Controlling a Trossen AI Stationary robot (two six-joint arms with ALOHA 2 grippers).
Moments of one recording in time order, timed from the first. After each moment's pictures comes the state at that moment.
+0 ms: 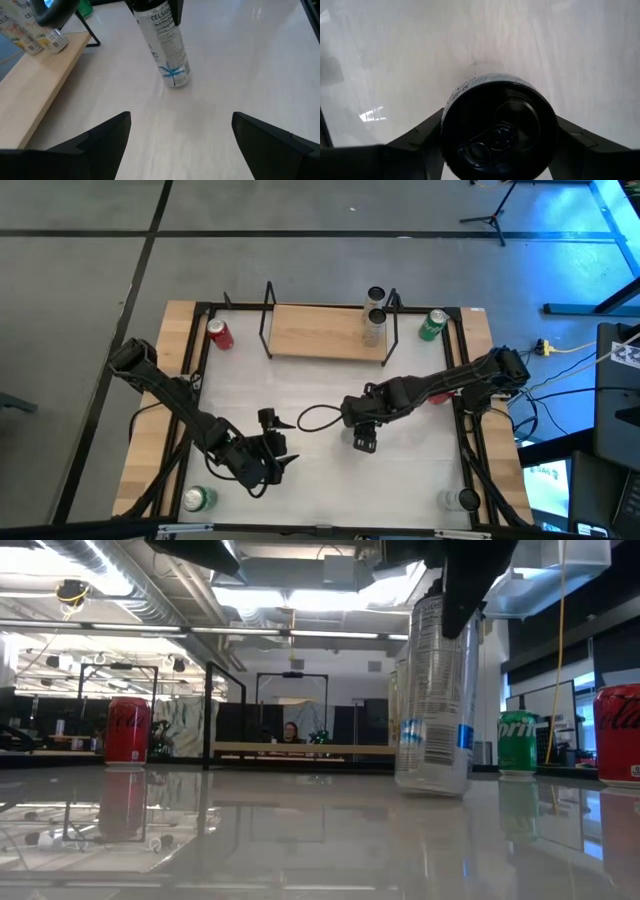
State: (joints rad) left arm -0.66 1.57 1.13 -0.45 -0.76 -0.47; right arm 0.27 1.72 1.46 -1.01 0.01 0.48
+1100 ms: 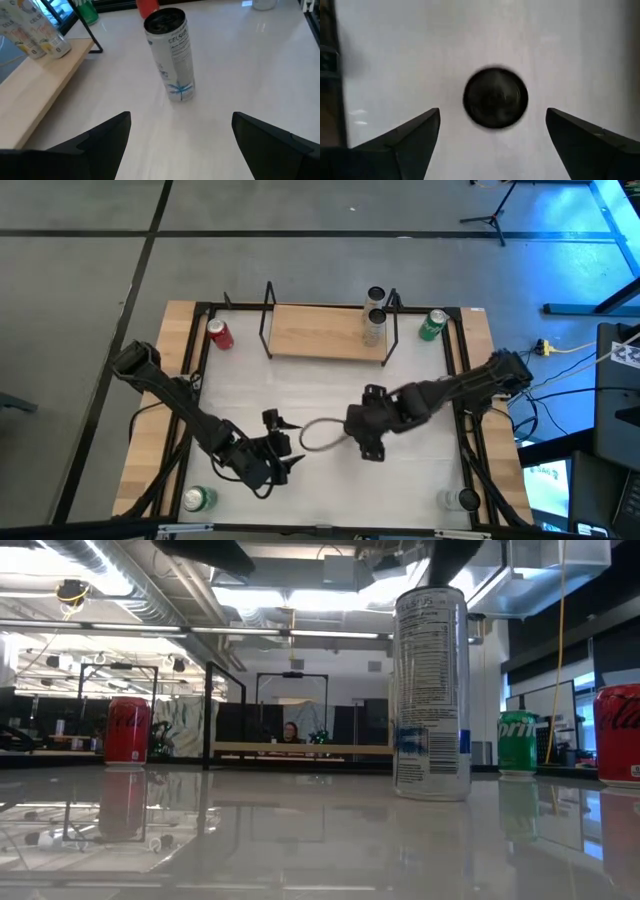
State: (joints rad) left arm -0.64 1.62 1.13 -0.35 -0.79 -0.46; right arm 0.40 1.72 1.66 -1.16 0.14 0.42
